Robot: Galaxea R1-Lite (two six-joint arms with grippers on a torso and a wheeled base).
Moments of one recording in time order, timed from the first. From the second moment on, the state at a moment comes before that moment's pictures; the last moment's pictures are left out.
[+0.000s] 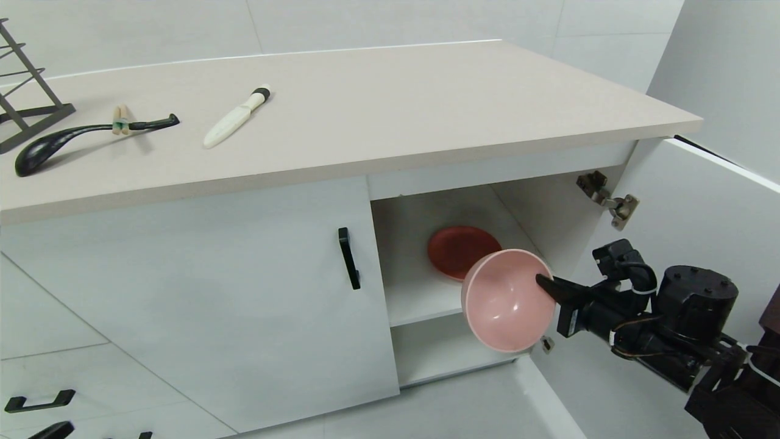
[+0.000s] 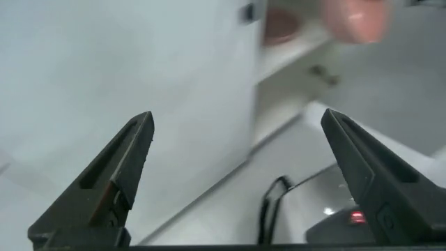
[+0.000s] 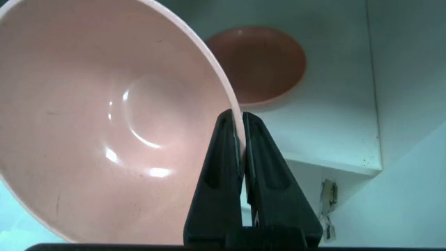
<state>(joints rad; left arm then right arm) -0.42 0.35 -0.04 -0.23 0.09 0.08 0.36 2.00 -0.37 -1.57 0.14 0.00</state>
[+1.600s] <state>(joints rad) 0.00 0.00 0.00 -0.04 -0.04 0.11 0.28 2.27 -0.99 -1.23 0.15 0.08</state>
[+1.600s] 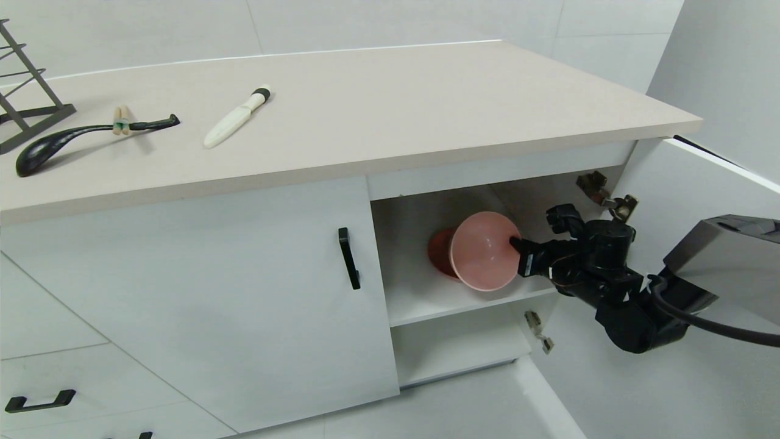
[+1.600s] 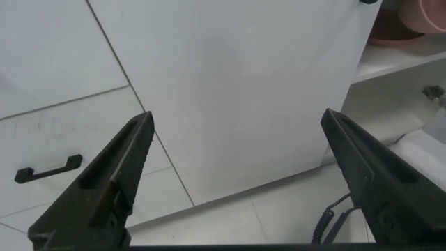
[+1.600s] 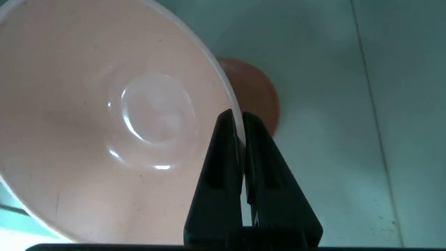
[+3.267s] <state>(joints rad) 0.00 0.00 0.00 0.00 -0.04 0.07 0.27 2.41 -1.27 -1.05 0.14 0.02</state>
